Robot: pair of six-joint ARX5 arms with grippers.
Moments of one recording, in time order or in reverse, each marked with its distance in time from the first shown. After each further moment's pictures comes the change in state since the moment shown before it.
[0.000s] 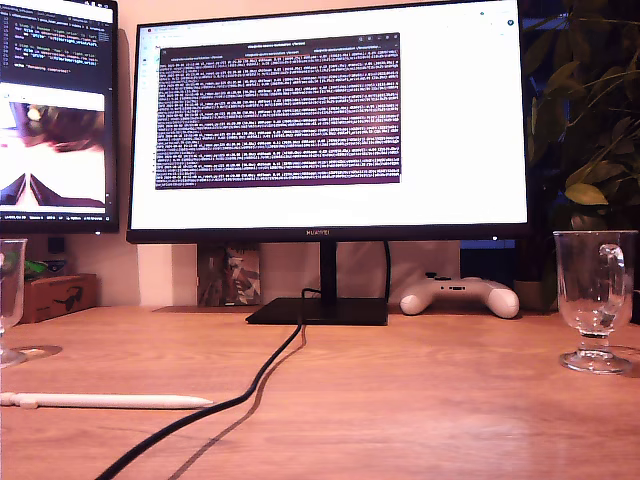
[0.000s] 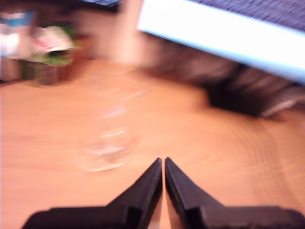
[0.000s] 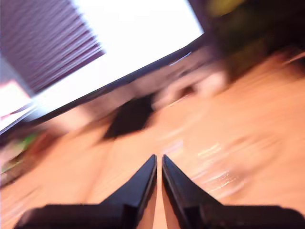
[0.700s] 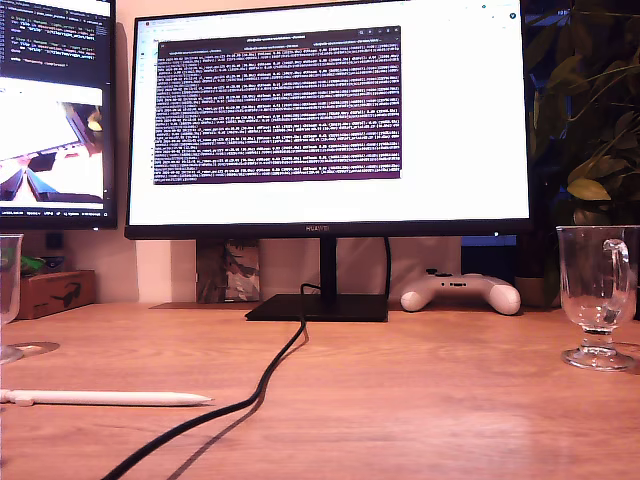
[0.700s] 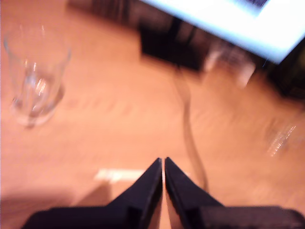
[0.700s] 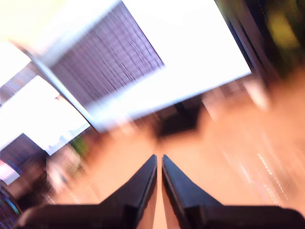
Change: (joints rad) left arm 0.000 0.475 0.539 -0.536 0.156 0.093; right arm 0.014 0.374 0.642 -0.564 -0.019 0.027
